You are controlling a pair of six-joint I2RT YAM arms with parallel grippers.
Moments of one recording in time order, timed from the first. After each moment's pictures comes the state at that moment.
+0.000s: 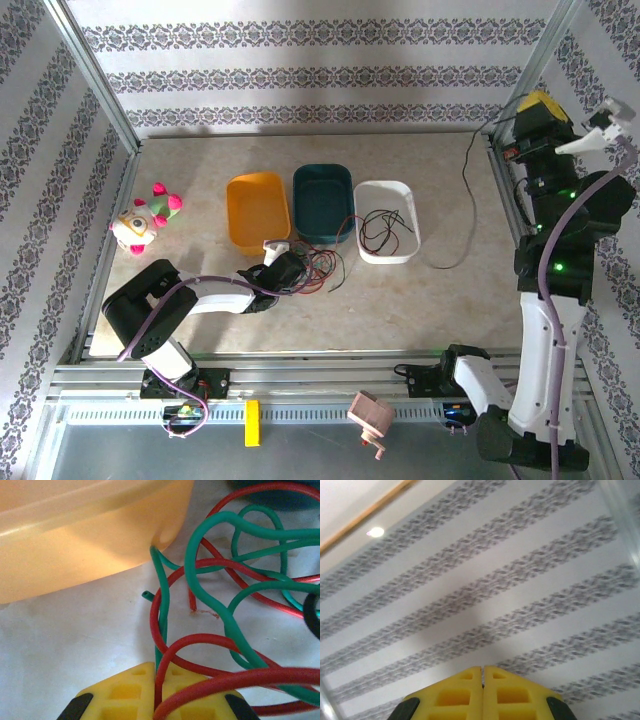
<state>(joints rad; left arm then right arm) -0.78 1.63 0.65 -0.04 -0.49 -0.58 -0.19 0.93 1.35 -0.03 -0.29 0.60</state>
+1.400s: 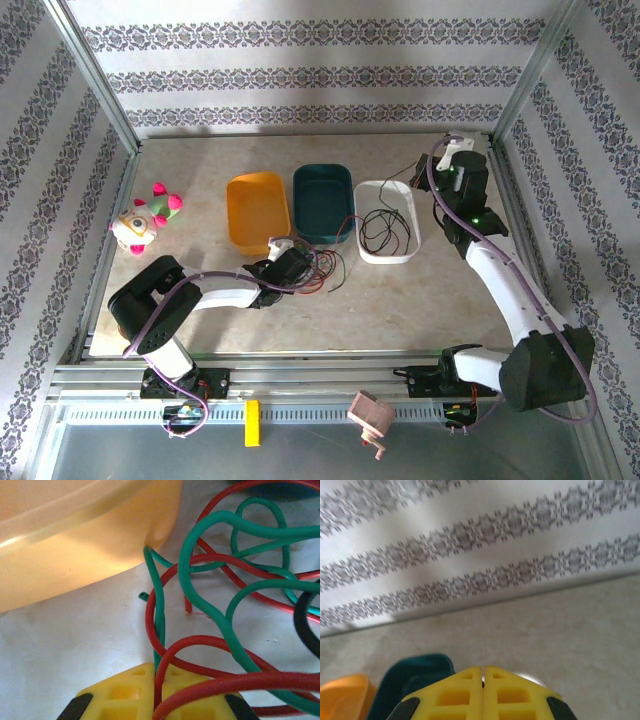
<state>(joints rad) -0.78 1.66 0.72 -0.13 -0.49 -0.55 0.15 1.23 1.01 -0.08 0.00 0.36</state>
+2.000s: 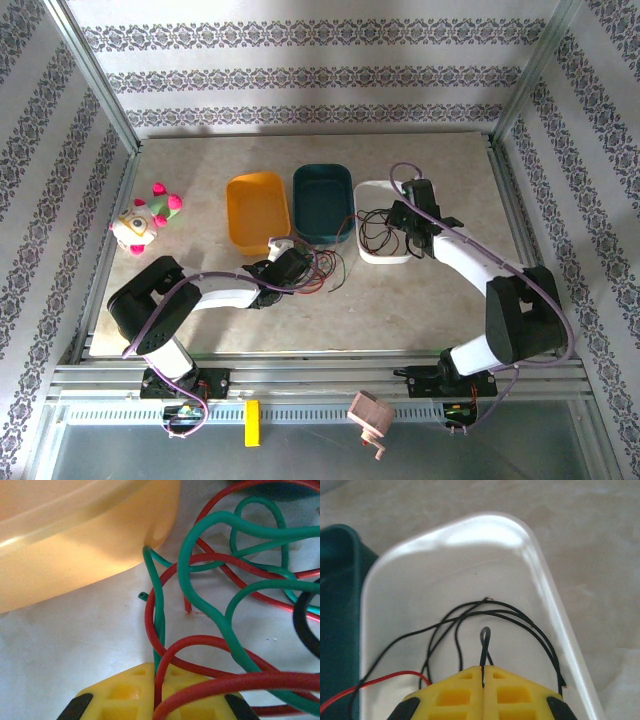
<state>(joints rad) -0.78 1.66 0.71 -0.12 -0.49 -0.54 0.26 1.49 0.89 -0.19 0.14 0.56</state>
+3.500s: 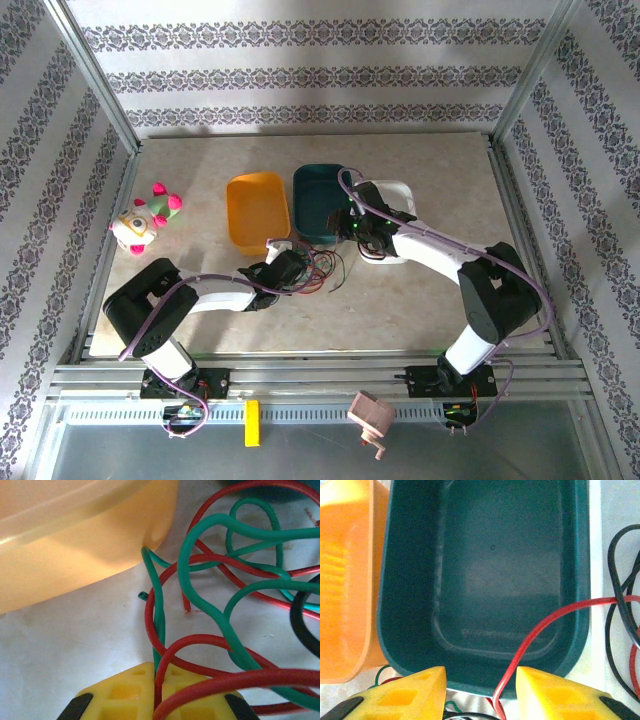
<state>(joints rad) -0.78 1.63 0.67 -0.05 -0.47 -0.52 0.55 1.65 1.05 -0.21 -0.07 0.68</state>
